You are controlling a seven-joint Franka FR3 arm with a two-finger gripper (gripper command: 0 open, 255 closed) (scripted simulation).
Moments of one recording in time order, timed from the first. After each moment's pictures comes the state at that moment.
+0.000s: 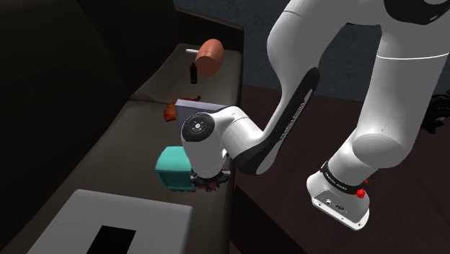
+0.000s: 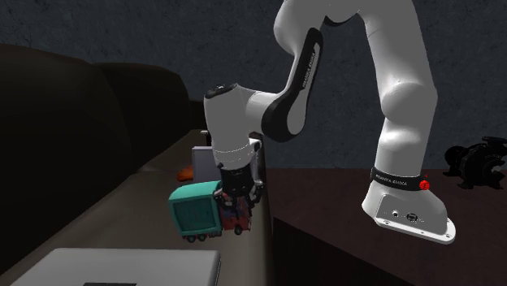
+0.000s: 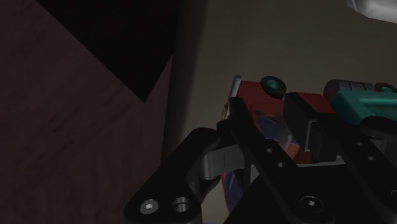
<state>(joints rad) 0.01 0.37 0.84 -2.42 -0.67 2.41 2.04</state>
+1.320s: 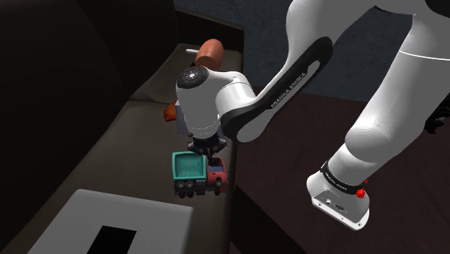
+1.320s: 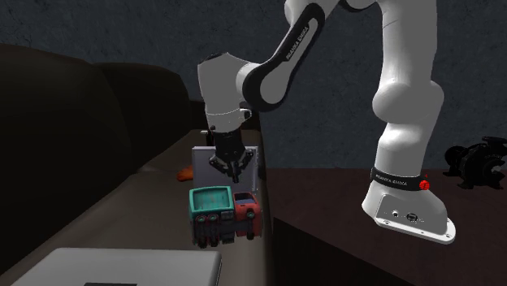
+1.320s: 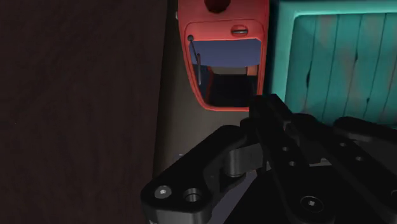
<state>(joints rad) -0.21 0.19 0.94 -2.38 -0.45 2.32 1.71</state>
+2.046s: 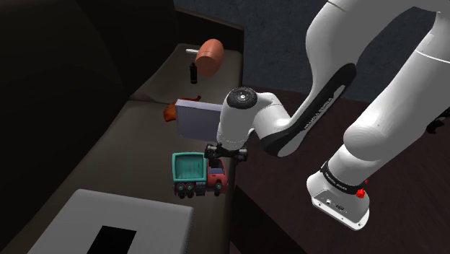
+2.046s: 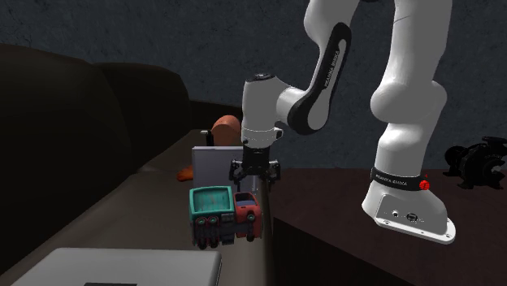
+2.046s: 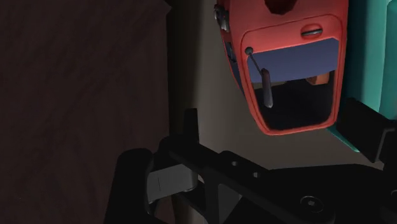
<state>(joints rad) -0.27 0.07 0.91 -2.71 -0.56 2.76 1.93</state>
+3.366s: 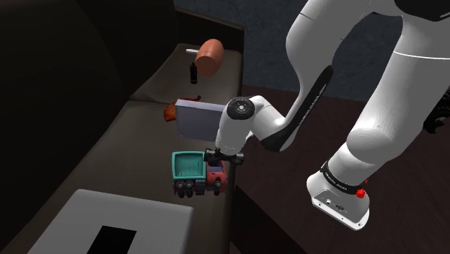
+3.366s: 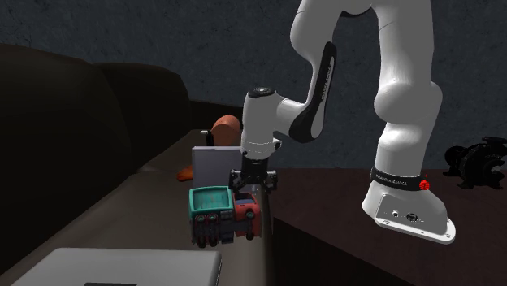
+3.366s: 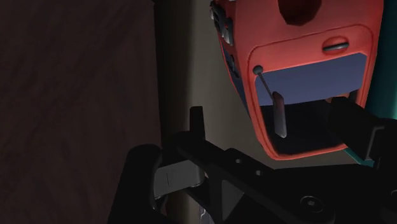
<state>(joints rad) -0.16 0.24 0.71 -2.64 -0.98 2.78 2.25</state>
